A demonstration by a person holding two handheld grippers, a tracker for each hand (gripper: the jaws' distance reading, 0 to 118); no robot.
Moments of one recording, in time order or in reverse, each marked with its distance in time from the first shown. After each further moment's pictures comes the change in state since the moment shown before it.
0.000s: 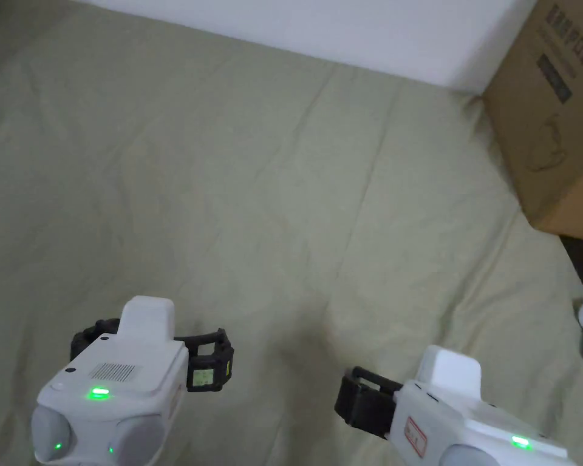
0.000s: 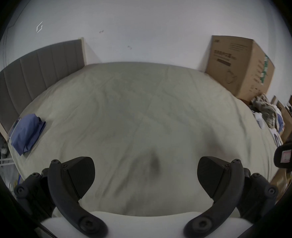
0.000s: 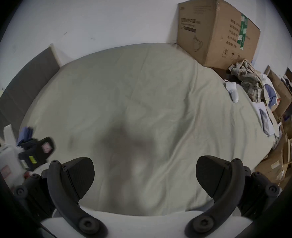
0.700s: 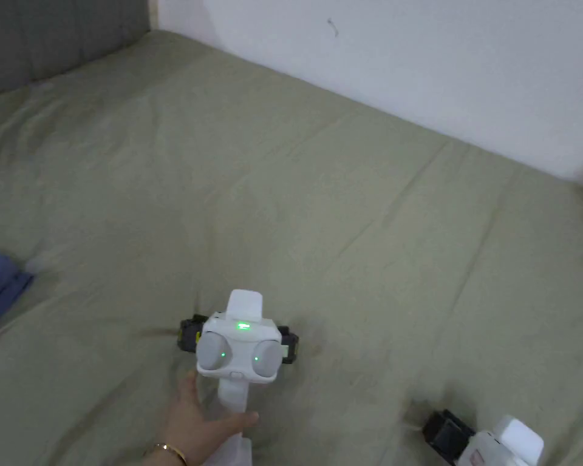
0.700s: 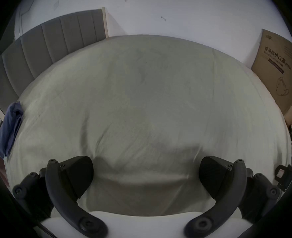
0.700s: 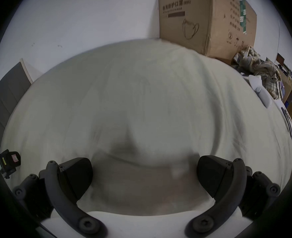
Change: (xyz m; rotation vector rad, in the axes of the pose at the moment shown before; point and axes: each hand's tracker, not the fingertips) left arm -0.002 0.059 -0.176 -0.170 0.203 0.159; right arm 0.013 0.053 -0.183 0.006 -0.107 -0.104
